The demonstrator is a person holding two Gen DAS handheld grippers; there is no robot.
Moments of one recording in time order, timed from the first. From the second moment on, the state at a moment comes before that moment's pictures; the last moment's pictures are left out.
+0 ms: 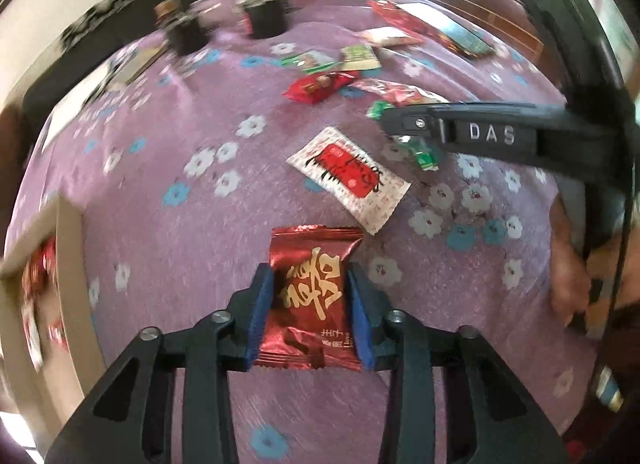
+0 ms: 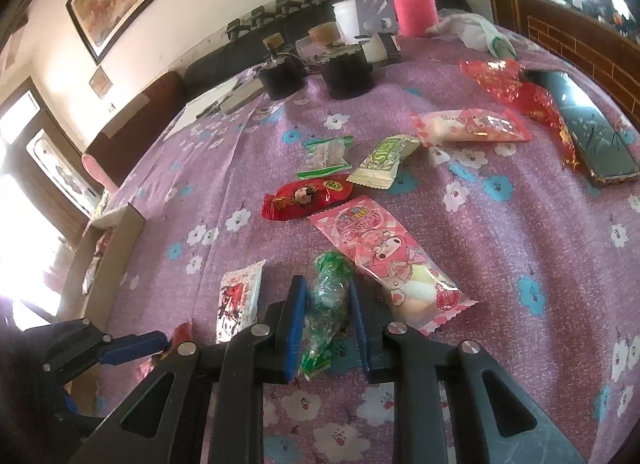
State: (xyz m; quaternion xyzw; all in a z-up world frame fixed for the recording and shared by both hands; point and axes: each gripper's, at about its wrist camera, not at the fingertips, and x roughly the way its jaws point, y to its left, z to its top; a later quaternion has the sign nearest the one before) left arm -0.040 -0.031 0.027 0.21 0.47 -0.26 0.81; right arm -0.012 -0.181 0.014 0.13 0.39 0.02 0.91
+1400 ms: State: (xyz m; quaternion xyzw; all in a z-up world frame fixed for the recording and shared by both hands) left arm 0.011 0.265 0.051 -0.05 0.49 -0.04 0.87; right arm 0.075 0.103 0.053 0.07 0.47 0.25 0.84
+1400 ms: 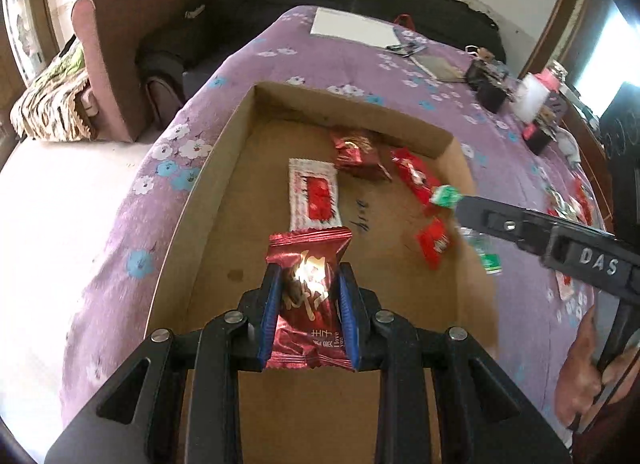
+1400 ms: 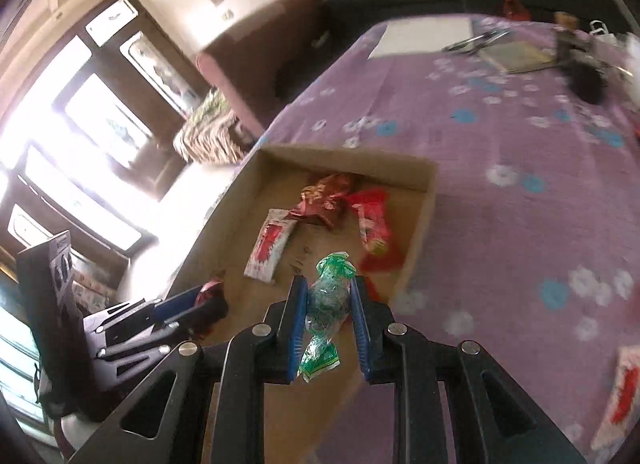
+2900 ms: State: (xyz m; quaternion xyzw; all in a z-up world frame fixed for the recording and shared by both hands) left arm -0.057 0.159 0.096 -0.19 0.43 -0.20 0.86; right arm -0.008 -0.159 0.043 0.15 0.40 0.05 0.90
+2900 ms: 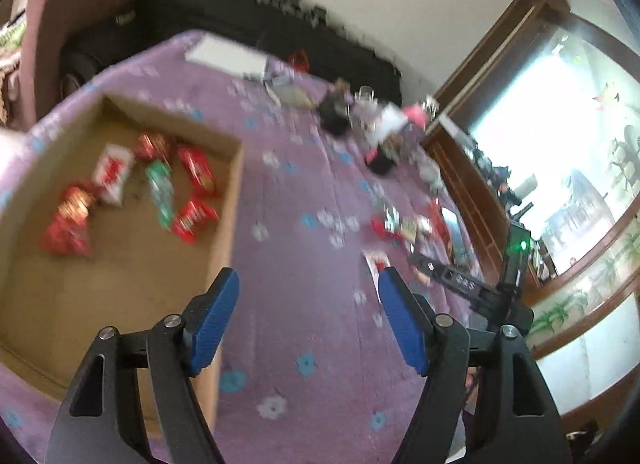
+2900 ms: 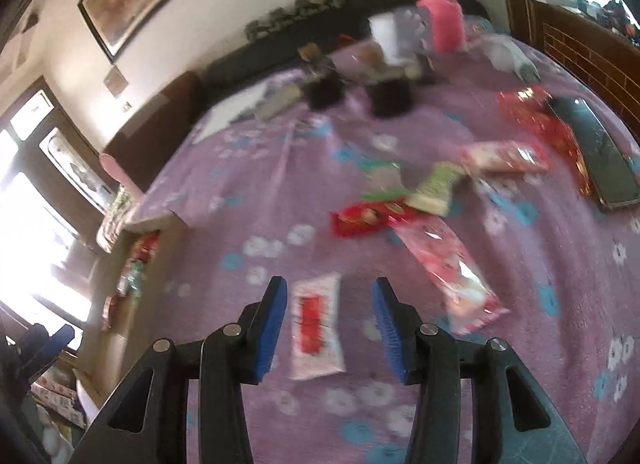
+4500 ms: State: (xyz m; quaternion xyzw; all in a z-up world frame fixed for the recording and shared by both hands) left arm -0.028 0.019 0.041 -0.06 0.50 -0.17 0.85; right arm -0.002 -0.217 0.016 0.12 0.38 0.00 0.92
